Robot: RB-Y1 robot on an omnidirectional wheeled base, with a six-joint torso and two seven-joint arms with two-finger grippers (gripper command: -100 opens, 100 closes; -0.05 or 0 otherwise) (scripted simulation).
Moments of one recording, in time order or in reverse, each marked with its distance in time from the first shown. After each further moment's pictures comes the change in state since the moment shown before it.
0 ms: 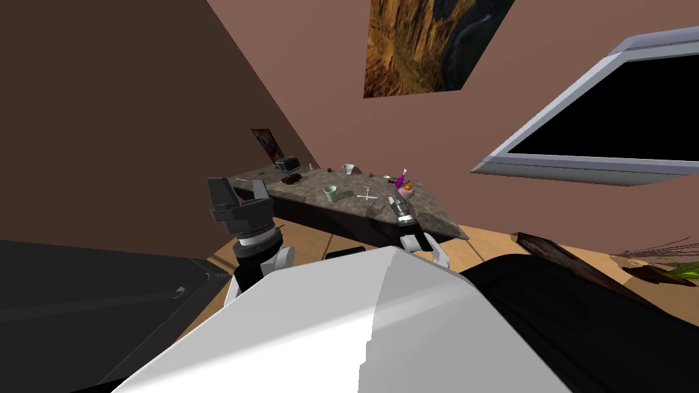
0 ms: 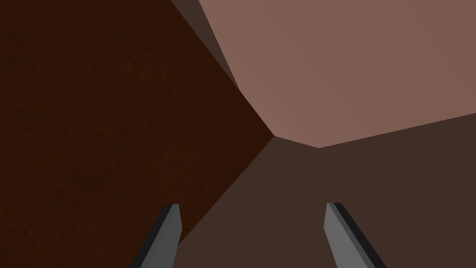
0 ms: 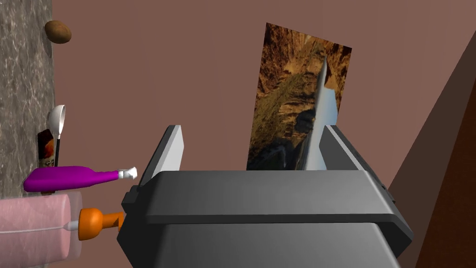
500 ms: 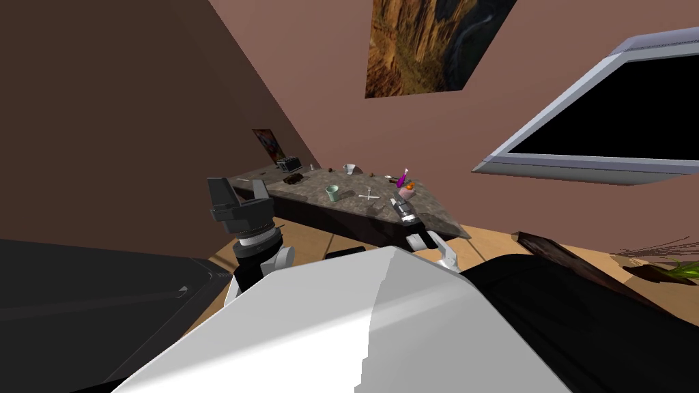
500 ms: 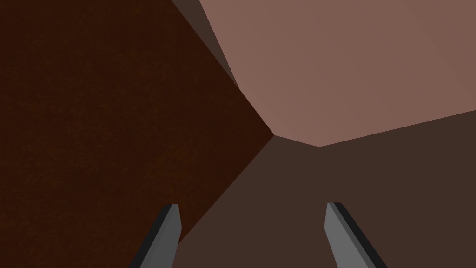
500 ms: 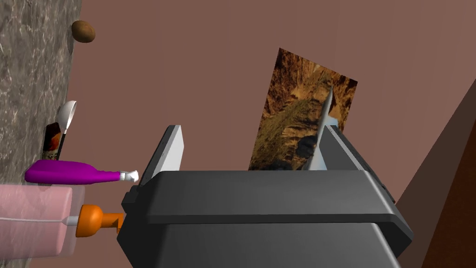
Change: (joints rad) left arm 0.000 0.000 0.000 0.000 0.000 0.000 0.000; right arm -0.011 -0.135 -0.019 0.102 0.015 -0.020 -0.017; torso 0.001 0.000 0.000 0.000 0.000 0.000
